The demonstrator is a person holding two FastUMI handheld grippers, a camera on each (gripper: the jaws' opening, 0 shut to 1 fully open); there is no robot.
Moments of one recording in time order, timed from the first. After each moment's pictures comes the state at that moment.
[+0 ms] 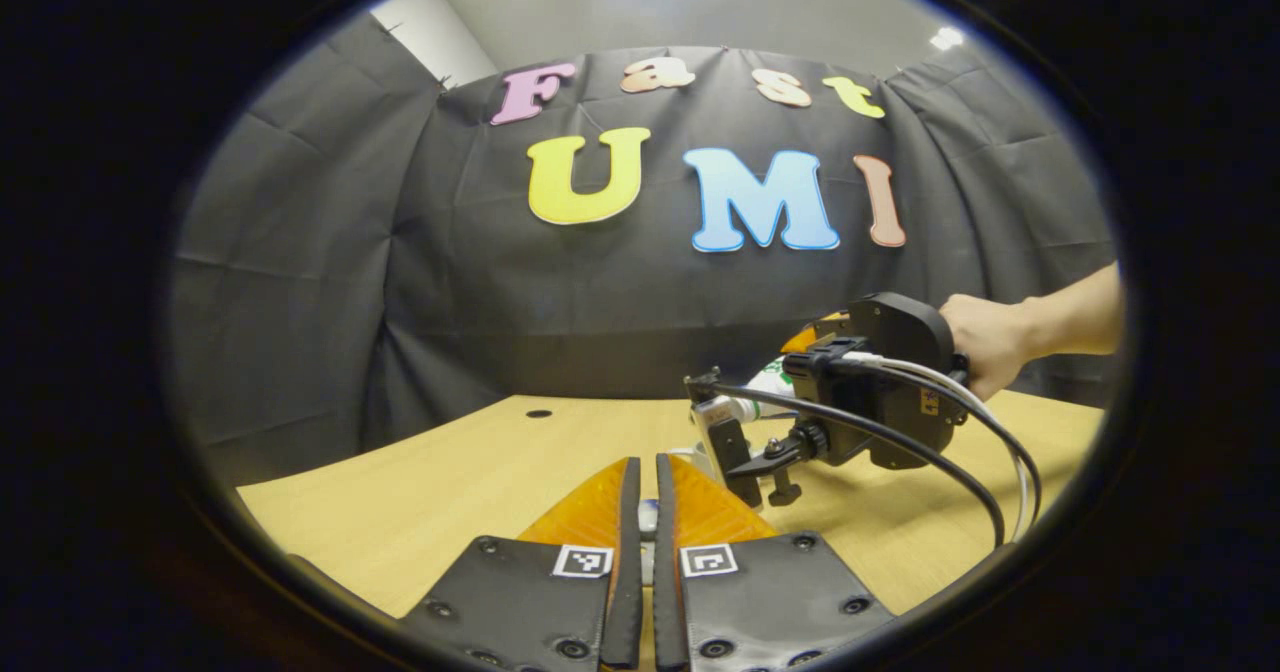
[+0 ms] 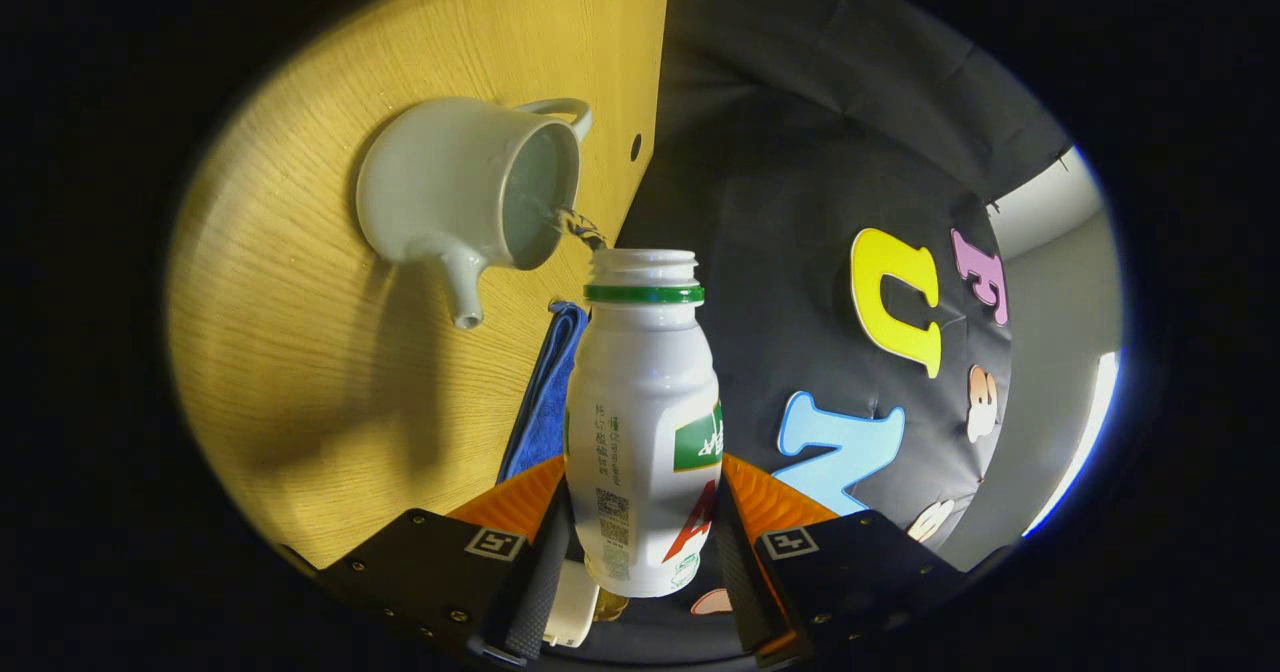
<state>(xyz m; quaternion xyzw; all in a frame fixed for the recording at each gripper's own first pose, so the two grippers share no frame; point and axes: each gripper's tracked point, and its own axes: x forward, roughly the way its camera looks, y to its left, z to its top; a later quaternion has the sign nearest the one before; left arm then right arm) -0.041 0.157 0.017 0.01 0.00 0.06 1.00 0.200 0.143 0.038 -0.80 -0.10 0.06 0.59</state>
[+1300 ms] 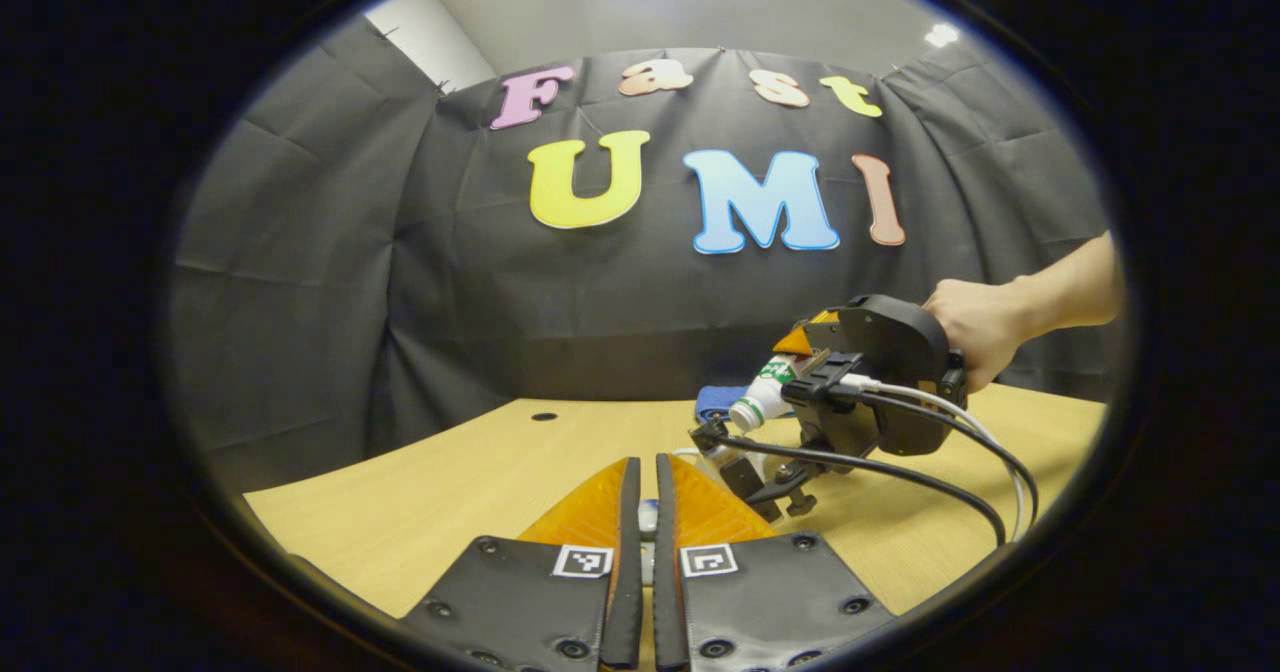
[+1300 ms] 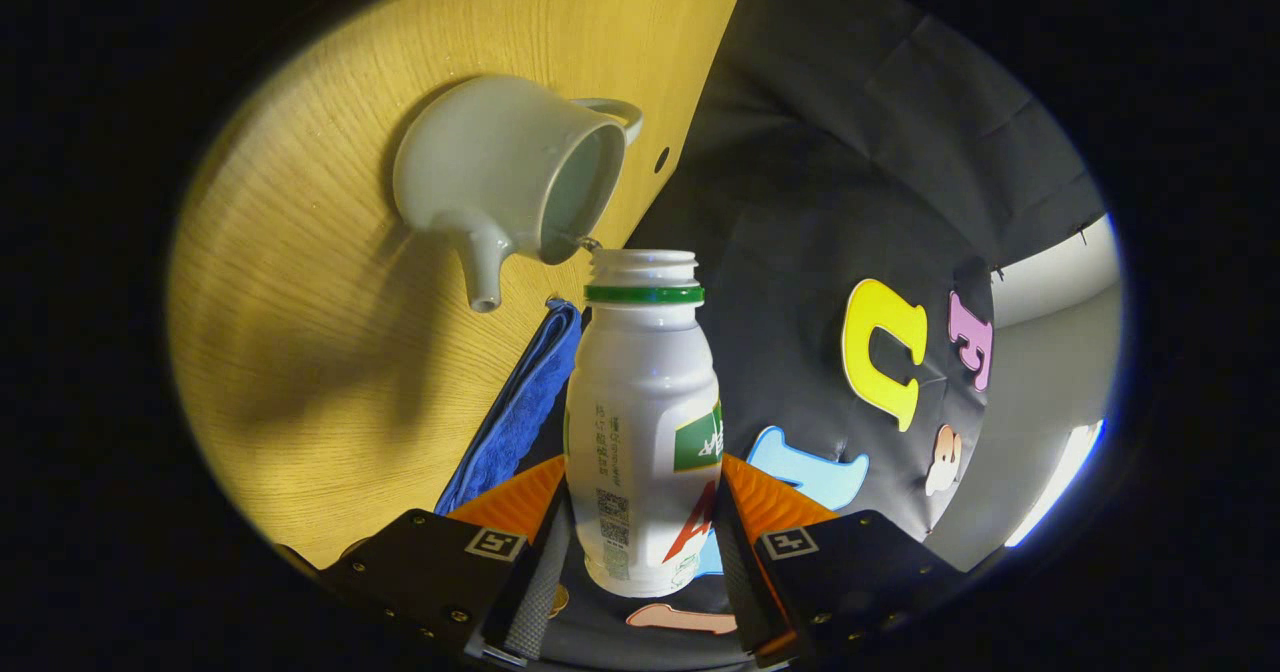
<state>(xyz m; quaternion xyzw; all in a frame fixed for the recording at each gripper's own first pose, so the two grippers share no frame) -0.044 0.161 0.017 0.01 0.00 0.07 1.00 0.198 0.153 0.044 -0.85 -0.13 0.06 0.51</state>
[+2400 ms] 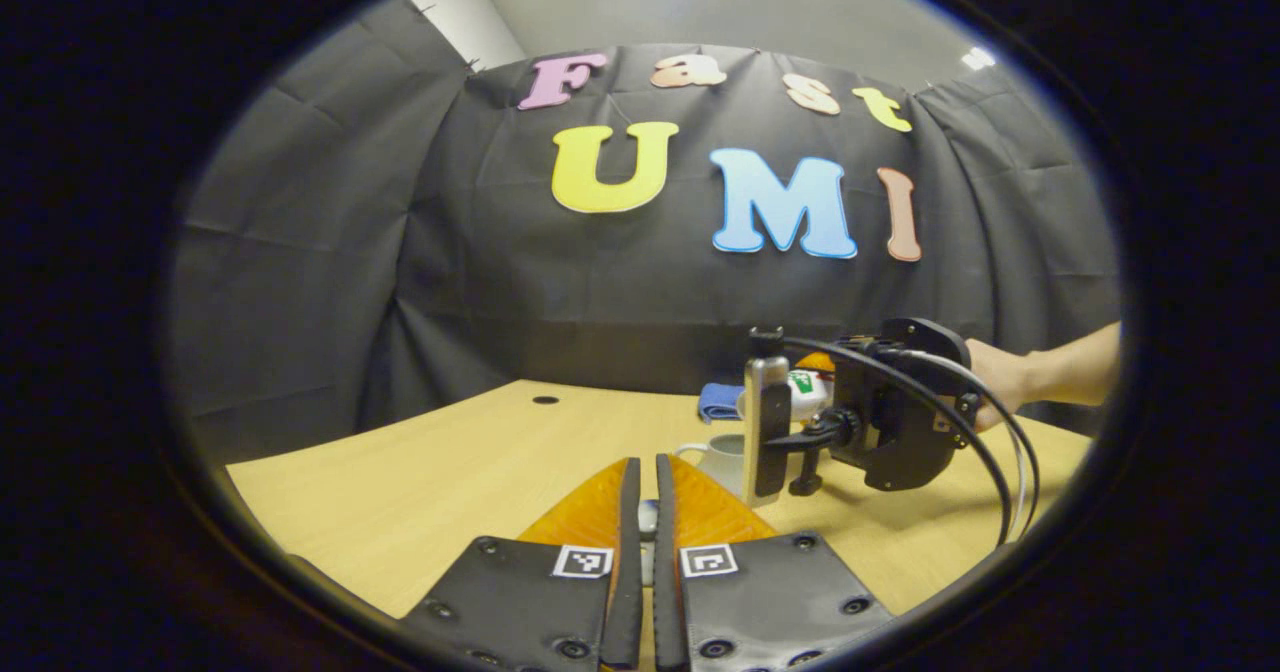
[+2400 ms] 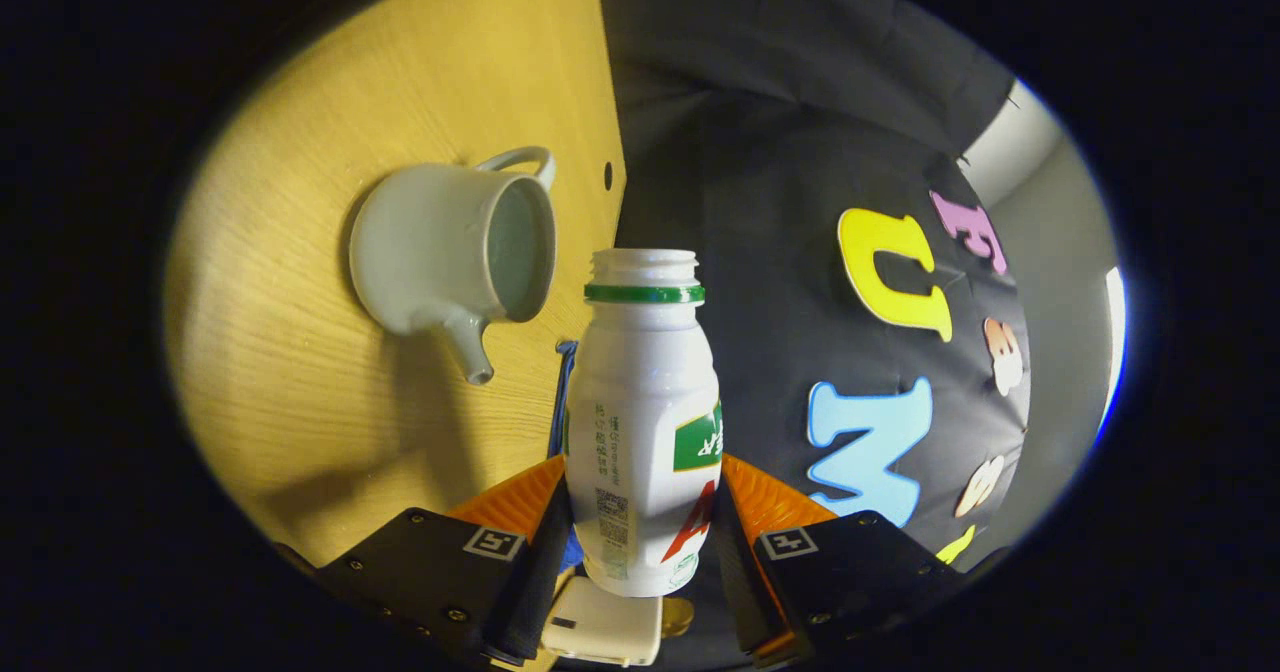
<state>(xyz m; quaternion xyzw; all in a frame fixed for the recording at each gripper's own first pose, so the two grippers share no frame) -0.041 0.180 0.006 -0.04 0.01 0.07 1.00 0.198 0.150 0.019 -0.70 -0.09 0.12 0.70</state>
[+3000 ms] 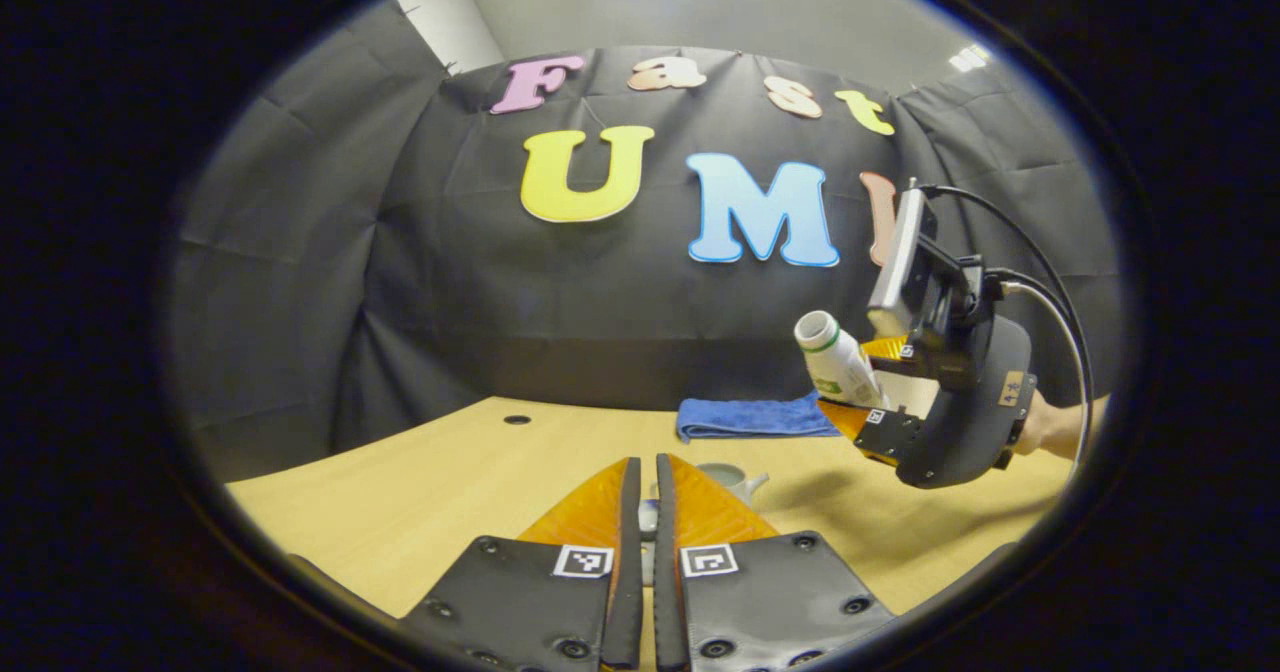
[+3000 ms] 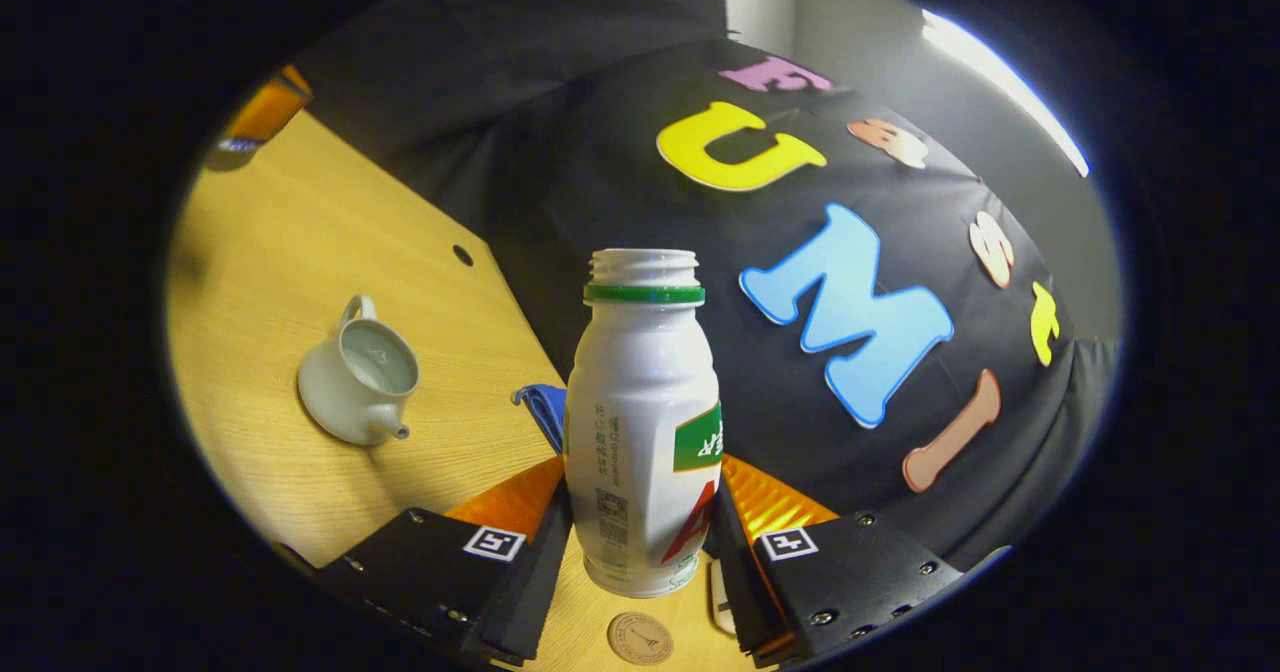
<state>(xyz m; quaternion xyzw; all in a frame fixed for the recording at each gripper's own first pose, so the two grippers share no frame) 0.006 0.159 0.039 -0.03 0.00 0.03 1.00 0.169 0.091 0.062 -0.40 -0.06 0.13 0.91</state>
